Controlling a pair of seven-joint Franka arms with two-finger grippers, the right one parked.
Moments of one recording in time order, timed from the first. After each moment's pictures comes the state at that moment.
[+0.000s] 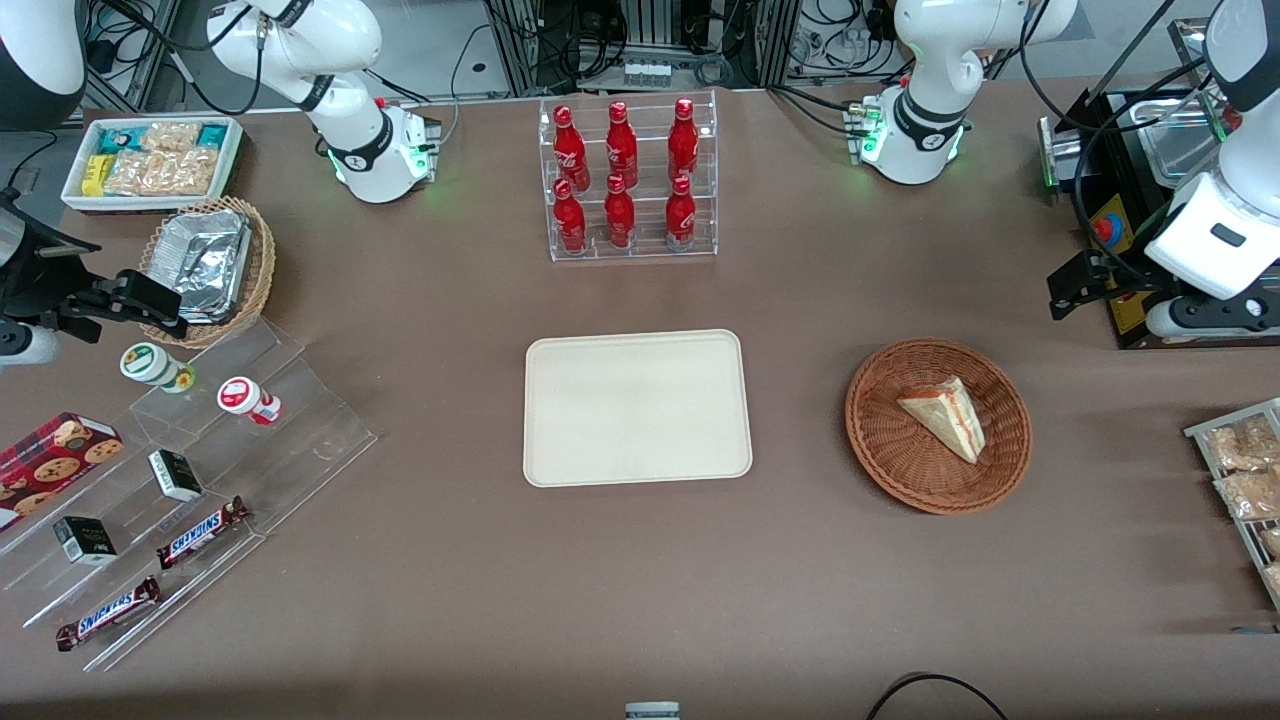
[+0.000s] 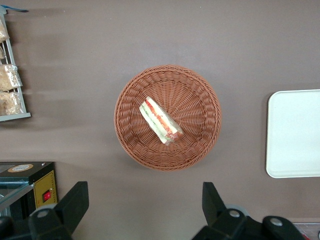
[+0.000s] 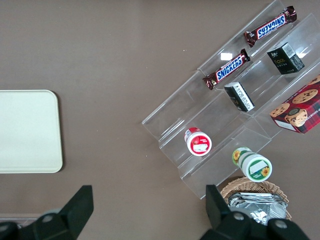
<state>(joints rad) -0.01 0.00 -0.07 -1.62 0.03 1.63 -0.08</state>
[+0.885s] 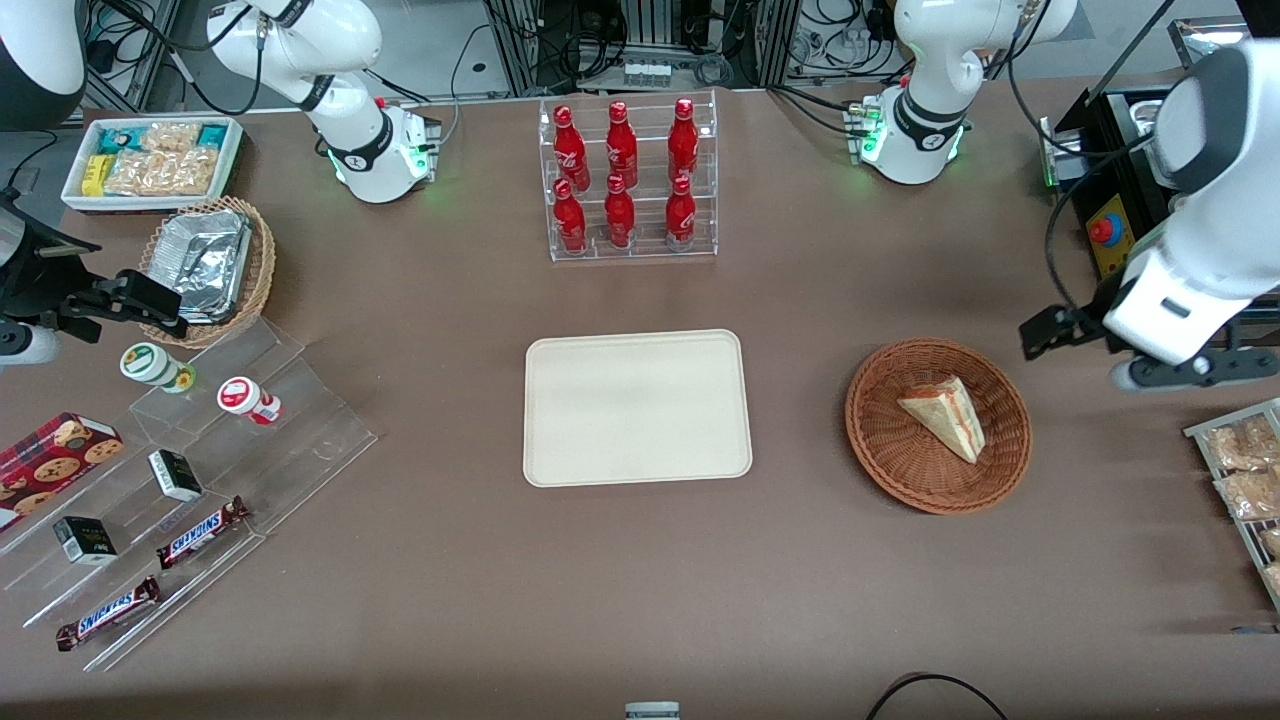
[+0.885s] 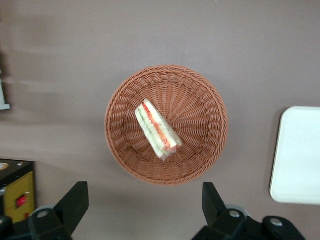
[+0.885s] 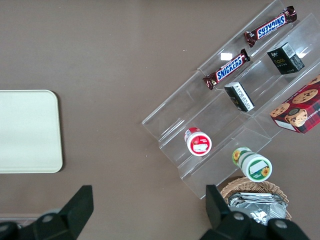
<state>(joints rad) -0.01 0.07 -0.08 -1.75 0.03 1.81 -0.22</state>
